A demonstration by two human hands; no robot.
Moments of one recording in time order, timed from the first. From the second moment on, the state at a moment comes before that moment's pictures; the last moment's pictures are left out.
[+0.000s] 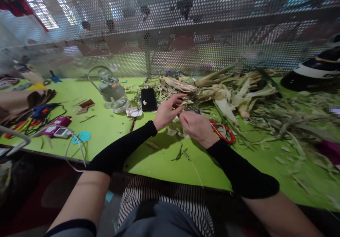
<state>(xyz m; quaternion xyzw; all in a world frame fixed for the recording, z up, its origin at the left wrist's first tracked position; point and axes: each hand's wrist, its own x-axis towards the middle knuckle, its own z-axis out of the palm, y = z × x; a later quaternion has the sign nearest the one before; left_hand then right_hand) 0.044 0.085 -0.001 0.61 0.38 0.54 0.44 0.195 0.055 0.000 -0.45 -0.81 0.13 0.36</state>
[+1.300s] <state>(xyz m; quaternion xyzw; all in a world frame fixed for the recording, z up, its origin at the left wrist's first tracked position) 0.051 0.091 0.000 0.44 0.37 0.47 0.67 0.210 0.092 -0.014 -0.41 -0.54 0.45 0.58</state>
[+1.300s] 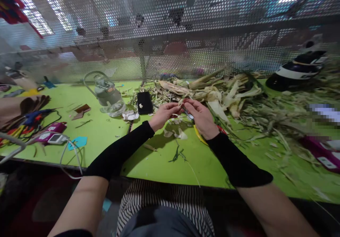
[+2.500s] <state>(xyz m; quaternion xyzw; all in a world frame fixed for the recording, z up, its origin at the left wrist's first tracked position) 0.025 0.033 -0.043 0.88 0.37 0.20 0.23 0.276 0.167 0.027 -0.66 -0.64 0.05 0.39</state>
